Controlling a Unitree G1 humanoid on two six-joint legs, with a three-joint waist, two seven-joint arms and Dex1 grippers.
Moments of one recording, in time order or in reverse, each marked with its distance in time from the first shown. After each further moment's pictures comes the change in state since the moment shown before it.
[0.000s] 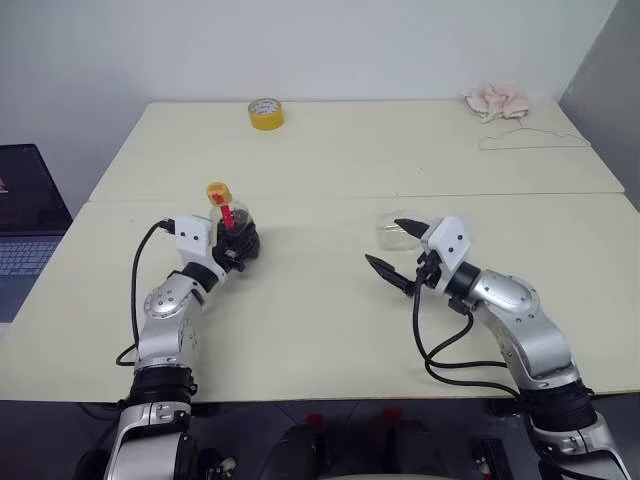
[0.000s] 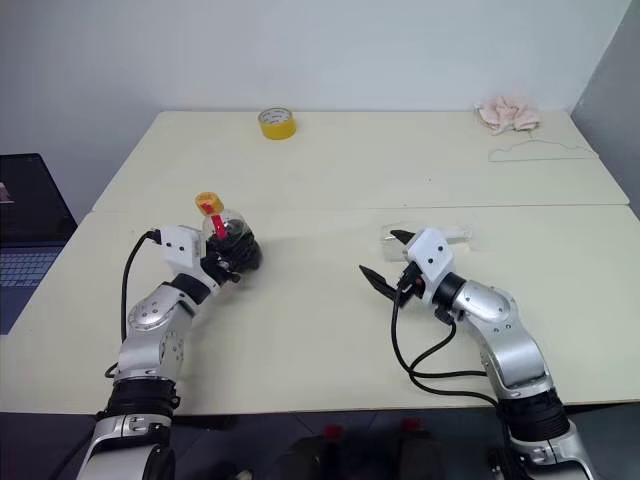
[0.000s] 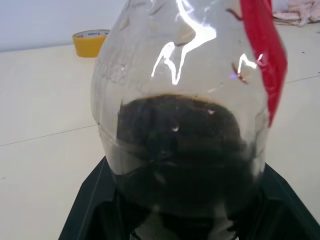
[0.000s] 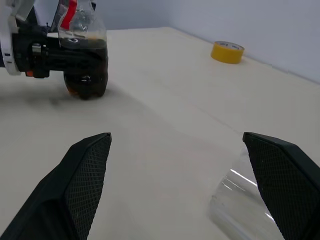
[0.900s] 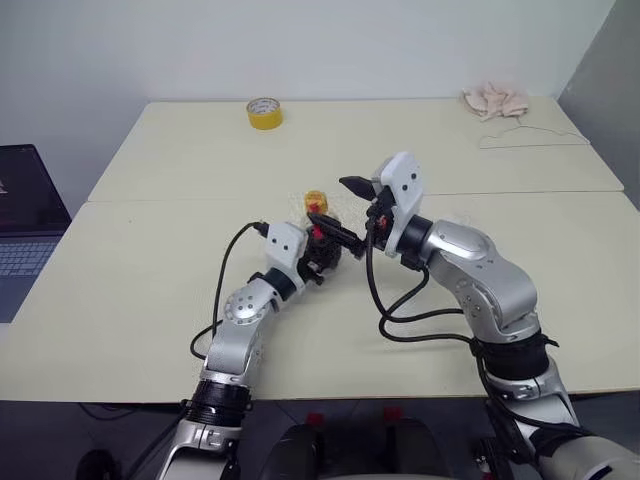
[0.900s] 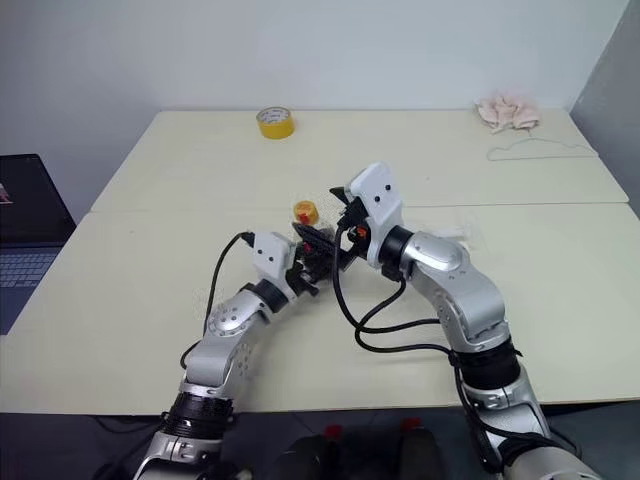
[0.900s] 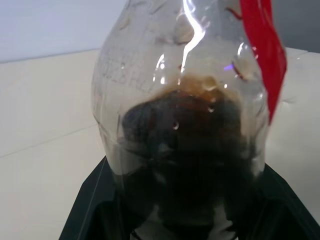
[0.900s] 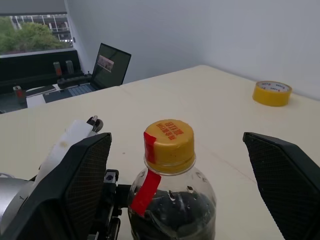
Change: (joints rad) left arm 0.062 -0.201 -0.287 -0.331 0.079 0.140 0.072; right arm -0.295 0.176 0.063 -0.033 0.099 0.339 -0.099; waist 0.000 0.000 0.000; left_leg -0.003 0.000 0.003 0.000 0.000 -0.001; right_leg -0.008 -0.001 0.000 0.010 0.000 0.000
